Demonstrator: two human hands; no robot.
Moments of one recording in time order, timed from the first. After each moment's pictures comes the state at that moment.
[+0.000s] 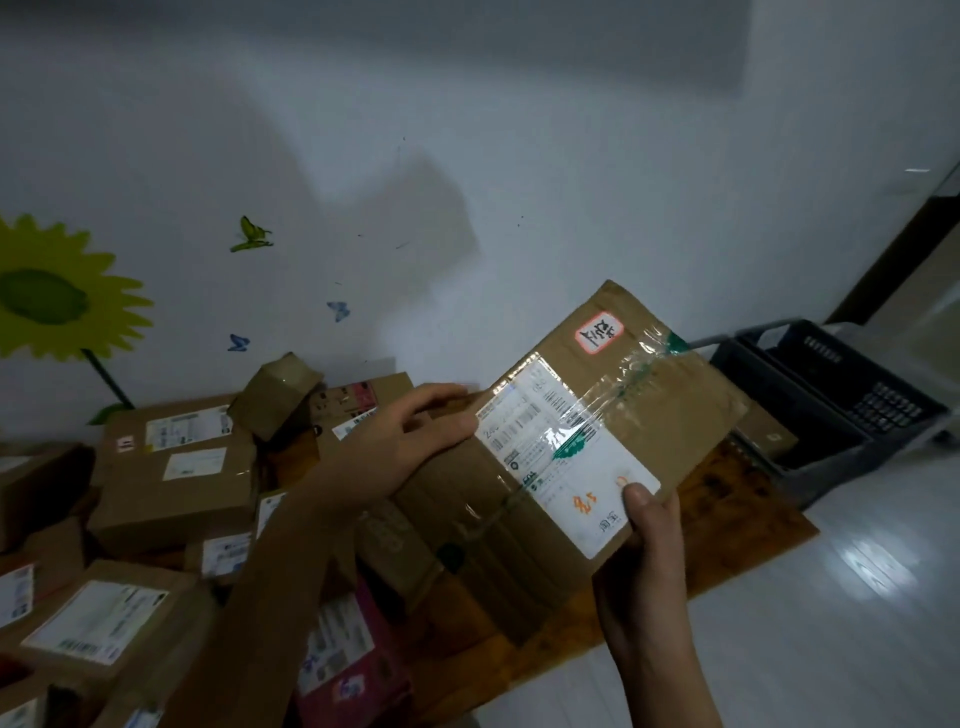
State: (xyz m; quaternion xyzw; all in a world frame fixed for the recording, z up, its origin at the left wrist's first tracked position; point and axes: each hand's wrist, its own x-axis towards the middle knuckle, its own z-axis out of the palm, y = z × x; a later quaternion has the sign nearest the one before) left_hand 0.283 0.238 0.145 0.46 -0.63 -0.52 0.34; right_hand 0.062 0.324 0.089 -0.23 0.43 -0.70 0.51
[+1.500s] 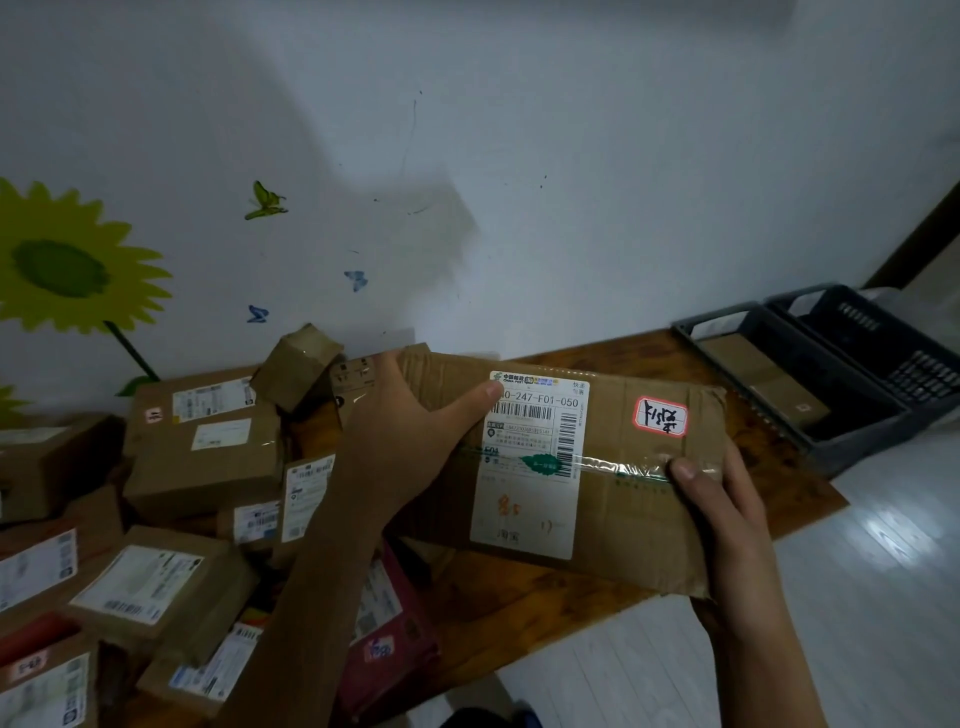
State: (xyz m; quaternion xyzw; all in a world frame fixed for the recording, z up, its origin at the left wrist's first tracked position) left_hand 0.273 0.251 0.142 0.64 -0.56 -0.35 0.39; right_hand 0.032 0.334 0.109 -0.40 0.51 -0.63 0.43
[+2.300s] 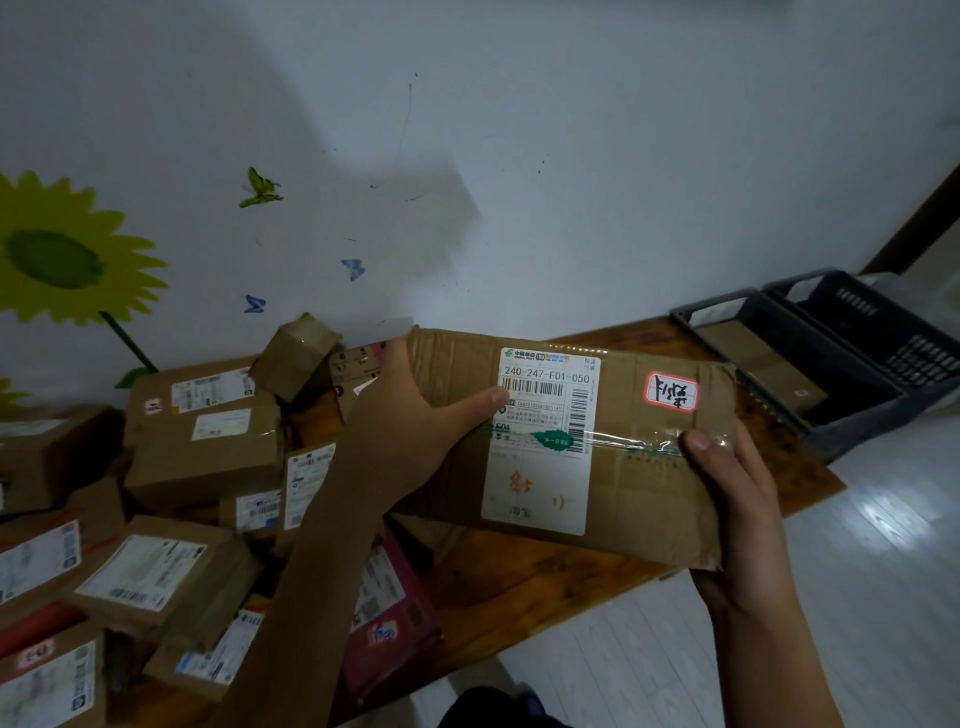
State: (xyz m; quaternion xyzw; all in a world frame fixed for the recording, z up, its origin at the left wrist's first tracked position) left_hand 0.278 0.256 0.139 0.59 -0.60 -0.37 0.40; right_hand 0.032 0.335 0.113 -0.37 0.47 -0.66 0.45
